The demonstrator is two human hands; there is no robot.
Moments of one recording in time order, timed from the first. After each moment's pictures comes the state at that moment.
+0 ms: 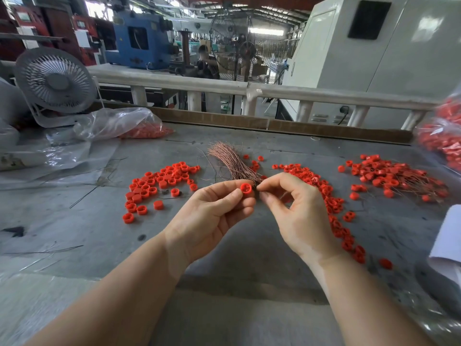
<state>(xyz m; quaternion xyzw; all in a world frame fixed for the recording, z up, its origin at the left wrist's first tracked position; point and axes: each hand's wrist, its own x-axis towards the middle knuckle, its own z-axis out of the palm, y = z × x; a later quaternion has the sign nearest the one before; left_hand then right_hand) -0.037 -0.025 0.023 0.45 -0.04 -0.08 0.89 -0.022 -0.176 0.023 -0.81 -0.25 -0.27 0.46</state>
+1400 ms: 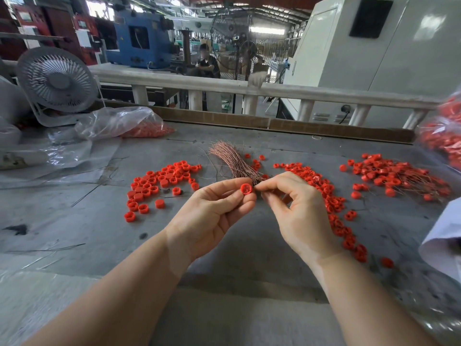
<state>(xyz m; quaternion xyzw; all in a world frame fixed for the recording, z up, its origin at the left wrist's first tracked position) -0.037 -0.026 0.025 0.42 -0.01 -0.09 0.90 -0.019 -0.175 0.020 -0.81 -0.27 -0.30 0.42</state>
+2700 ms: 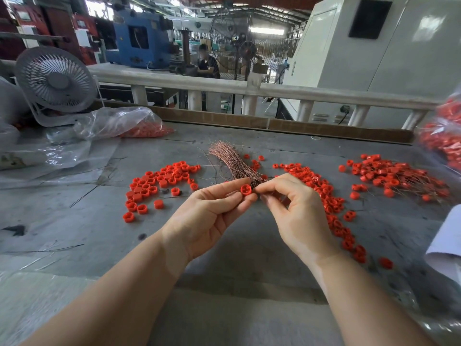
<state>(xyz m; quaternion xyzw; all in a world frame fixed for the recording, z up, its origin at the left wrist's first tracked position) -0.038 -0.023 0.027 0.40 0.02 -0.10 0.91 -0.020 -0.173 0.021 -0.82 -0.26 -0.28 0.43</state>
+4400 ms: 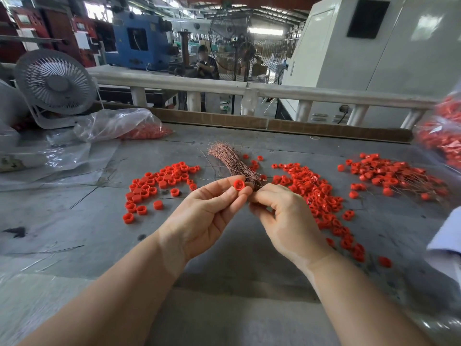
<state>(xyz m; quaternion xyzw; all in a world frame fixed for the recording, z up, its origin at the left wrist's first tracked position) -0.036 -0.021 0.025 0.37 0.00 -0.10 0.92 -0.023 -0.170 0.016 -0.87 -0.30 -0.22 0.34</state>
